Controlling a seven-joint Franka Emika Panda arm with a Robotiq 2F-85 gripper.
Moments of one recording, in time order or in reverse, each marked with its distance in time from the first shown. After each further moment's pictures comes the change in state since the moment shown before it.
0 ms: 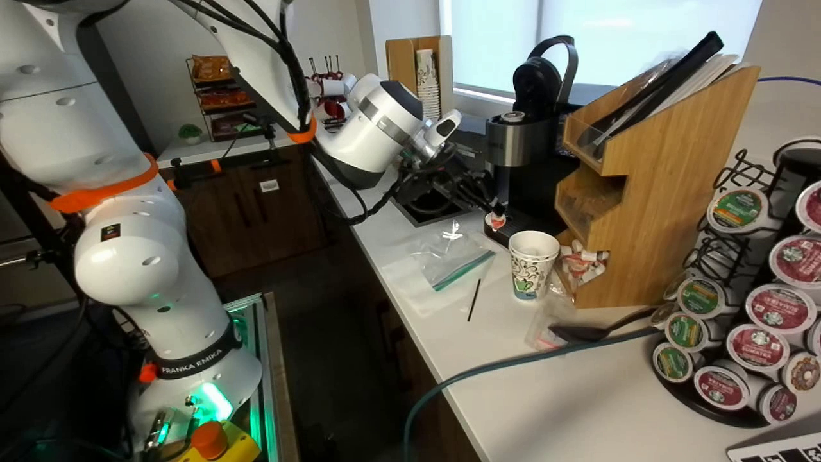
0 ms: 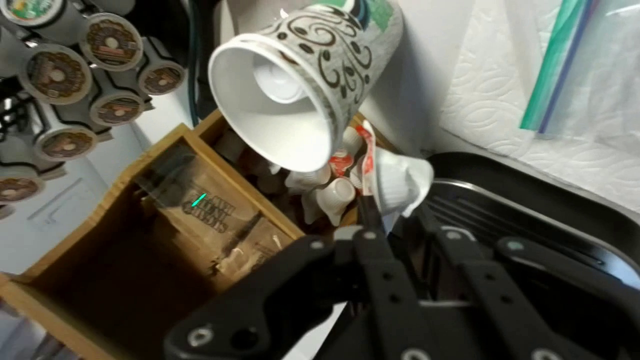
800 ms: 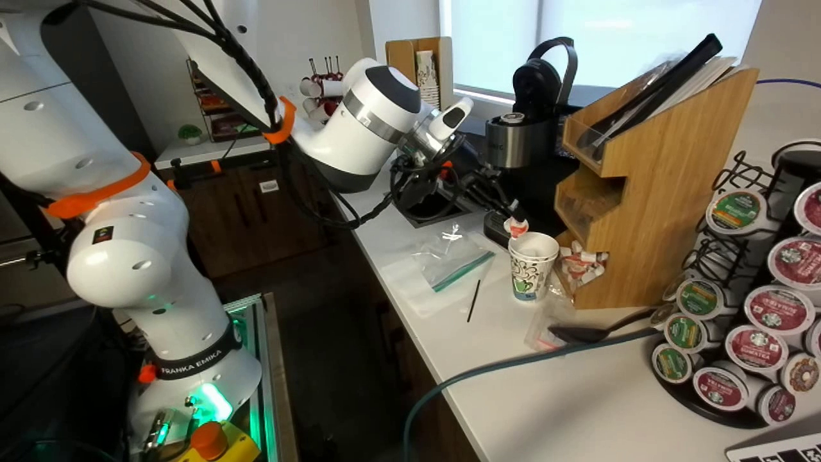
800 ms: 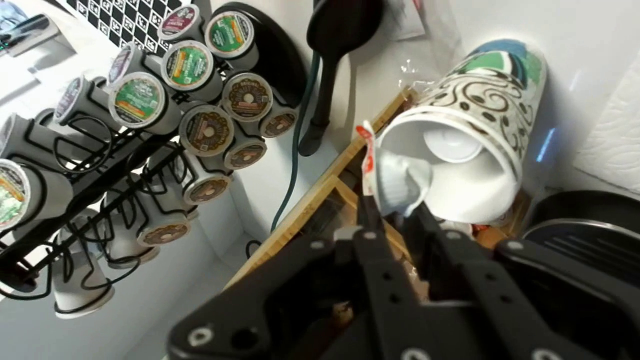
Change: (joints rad) arm -0.077 -0.118 -0.102 -0.044 -0.012 0.007 -0.110
